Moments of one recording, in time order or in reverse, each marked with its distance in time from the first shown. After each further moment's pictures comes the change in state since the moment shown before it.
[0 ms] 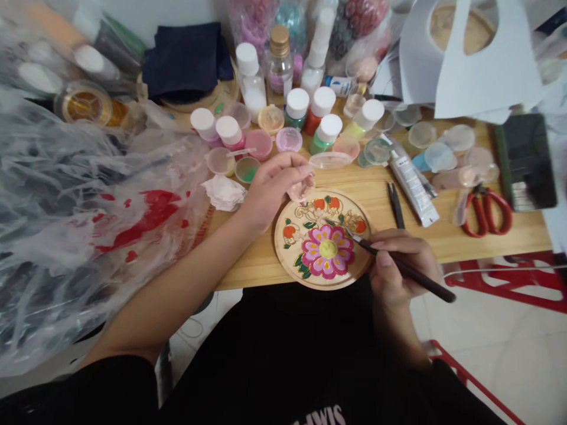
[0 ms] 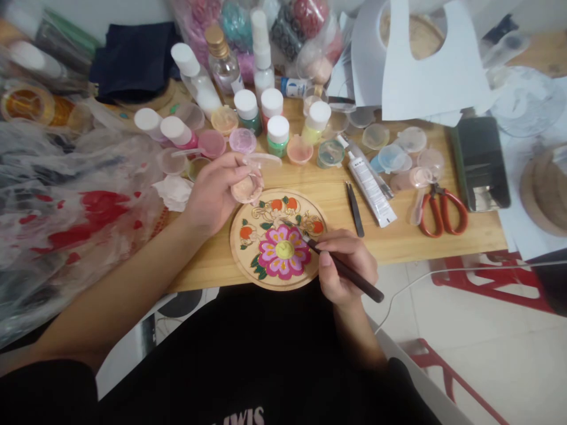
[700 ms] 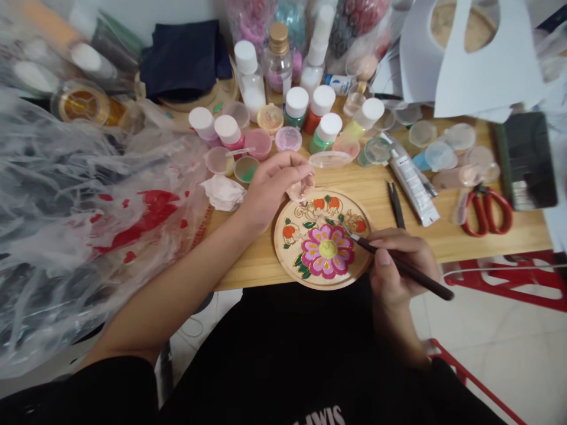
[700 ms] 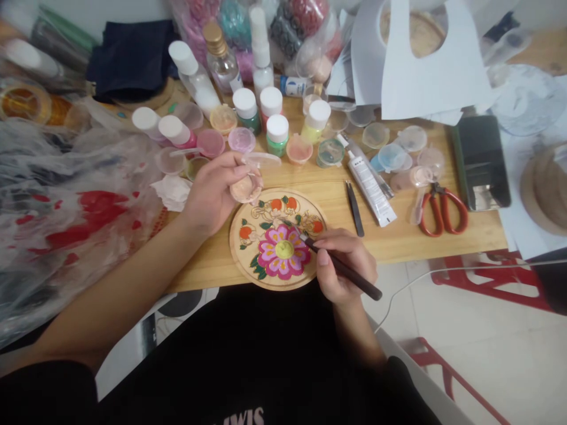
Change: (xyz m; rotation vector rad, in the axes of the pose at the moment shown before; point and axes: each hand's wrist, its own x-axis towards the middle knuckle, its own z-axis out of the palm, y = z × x) left_hand -0.001 0.002 0.002 0.006 0.017 -0.025; right_hand 0.001 -0.004 0.003 -0.056 0.001 0.051
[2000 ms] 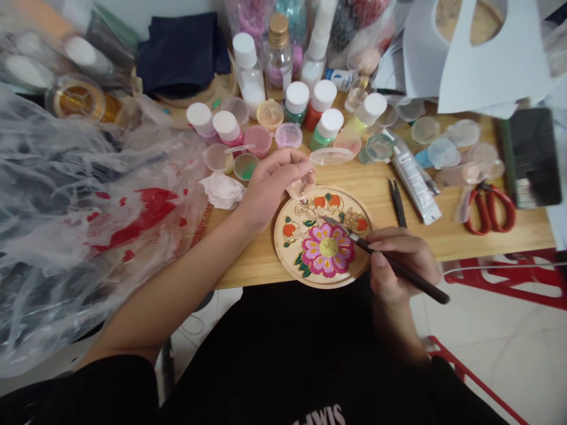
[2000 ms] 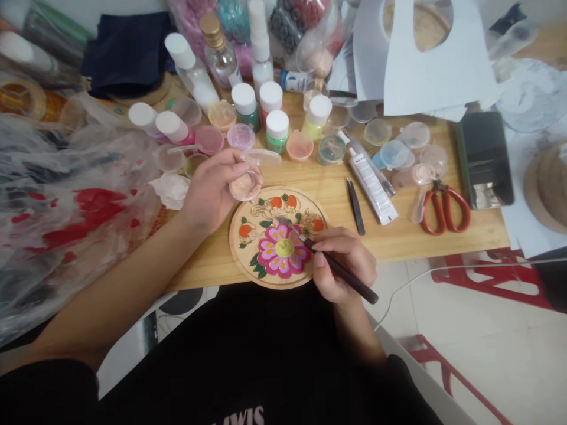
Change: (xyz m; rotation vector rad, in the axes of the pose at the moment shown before) left_hand 0.000 -0.001 0.000 0.000 -0.006 0.011; right_hand 0.001 0.001 -0.005 -0.025 -0.092 -0.038
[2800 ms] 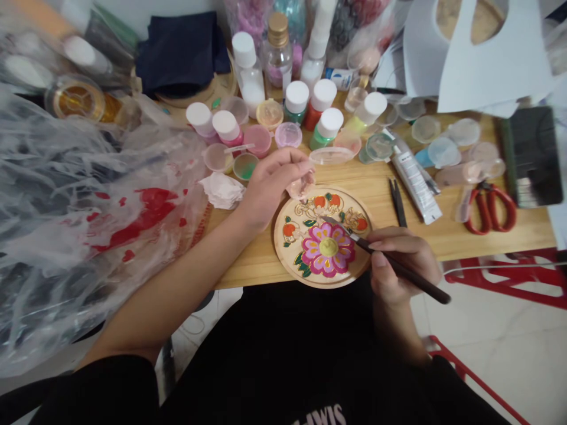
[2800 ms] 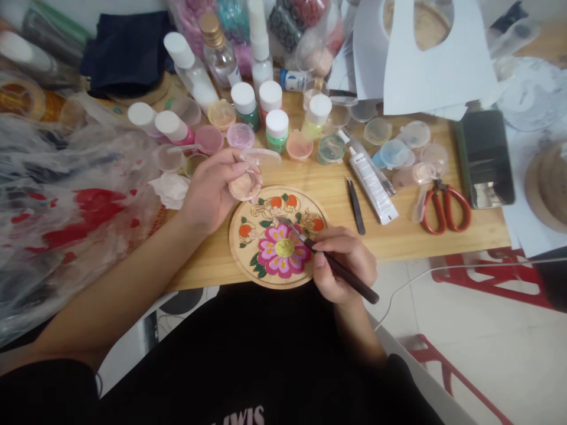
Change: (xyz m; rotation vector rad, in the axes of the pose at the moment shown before) left_hand 0.000 -0.001 -0.001 0.012 -0.008 0.015; right_hand 0.001 0.001 0.000 0.016 0.007 -0.028
